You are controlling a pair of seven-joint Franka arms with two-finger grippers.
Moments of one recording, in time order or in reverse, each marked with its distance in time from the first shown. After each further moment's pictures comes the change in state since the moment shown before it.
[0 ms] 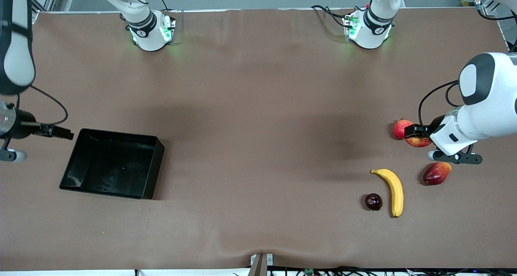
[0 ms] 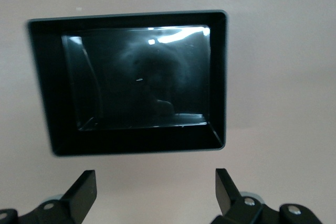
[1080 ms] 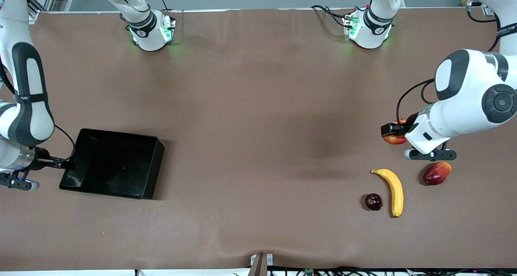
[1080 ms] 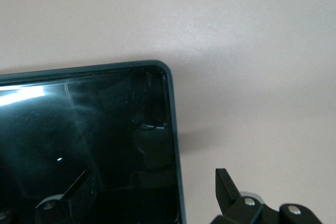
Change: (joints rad) left arm -0.019 0.005 -0.105 0.001 -0.026 -0.005 -0.217; right arm -0.119 0.319 -0.001 0.001 0.027 0.384 -0.114
